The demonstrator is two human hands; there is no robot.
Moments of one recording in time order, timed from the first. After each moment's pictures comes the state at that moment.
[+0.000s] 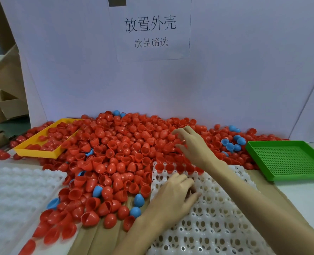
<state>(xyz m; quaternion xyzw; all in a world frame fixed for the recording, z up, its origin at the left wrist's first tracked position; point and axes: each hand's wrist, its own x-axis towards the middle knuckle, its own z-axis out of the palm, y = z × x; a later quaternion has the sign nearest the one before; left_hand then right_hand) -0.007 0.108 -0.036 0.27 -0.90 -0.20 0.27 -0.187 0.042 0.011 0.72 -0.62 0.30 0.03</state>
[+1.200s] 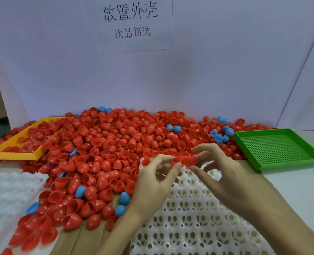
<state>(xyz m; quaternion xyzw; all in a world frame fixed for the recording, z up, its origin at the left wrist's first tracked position) -0.008 0.113 -0.018 0.29 -0.71 -0.45 0.46 -0.194 0.195 0.012 0.68 -0.57 0.46 -0.03</state>
